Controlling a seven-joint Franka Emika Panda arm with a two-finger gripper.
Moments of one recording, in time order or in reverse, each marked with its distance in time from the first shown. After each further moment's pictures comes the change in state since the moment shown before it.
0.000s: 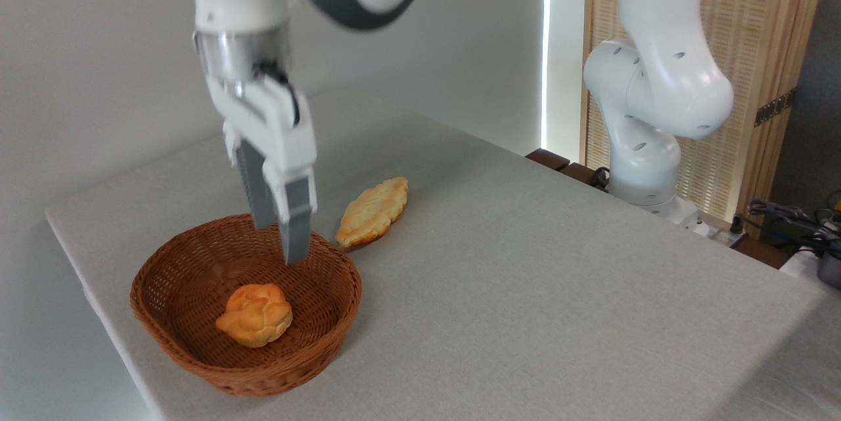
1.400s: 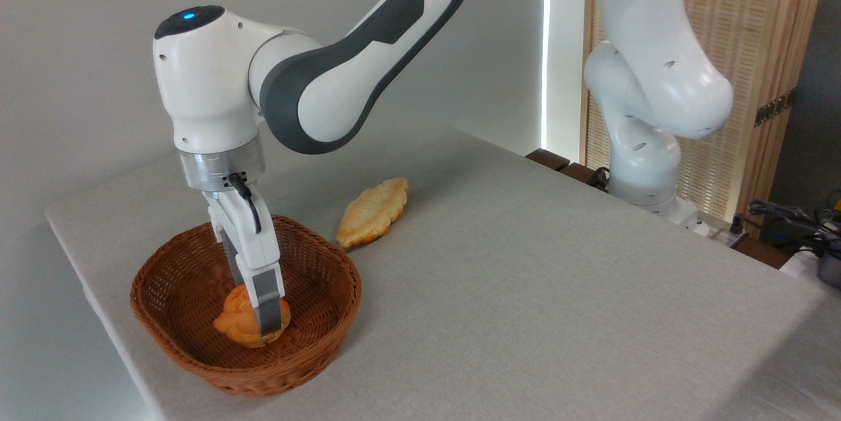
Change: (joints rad) arm -0.011 0.205 -0.040 0.010 -0.001 0.174 0.017
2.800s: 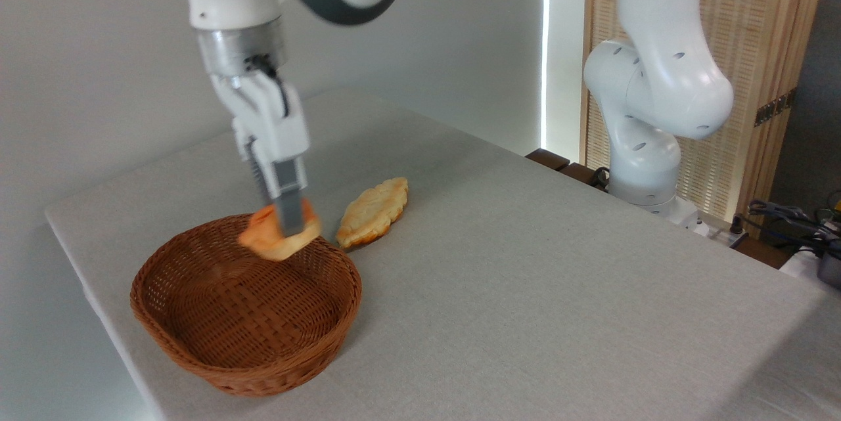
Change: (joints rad) arm 0.007 -0.242 0.005 -0.006 0.000 -0.276 0.000
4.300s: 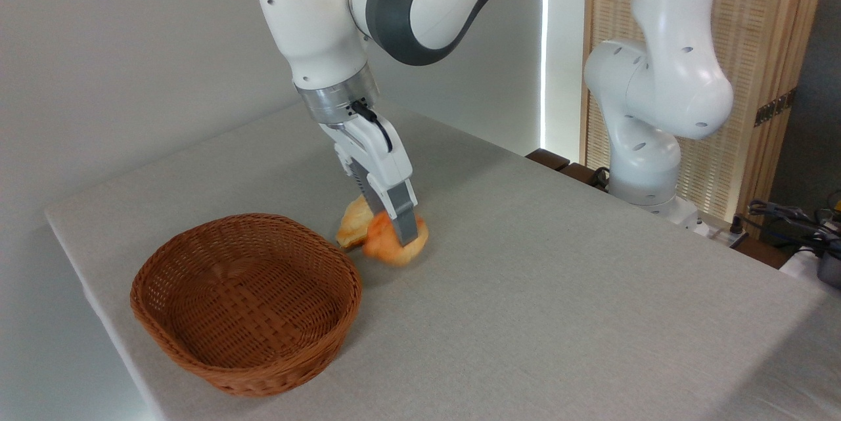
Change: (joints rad) arm -0.009 -0.180 -0.008 -0.383 0.000 -0.017 0.001
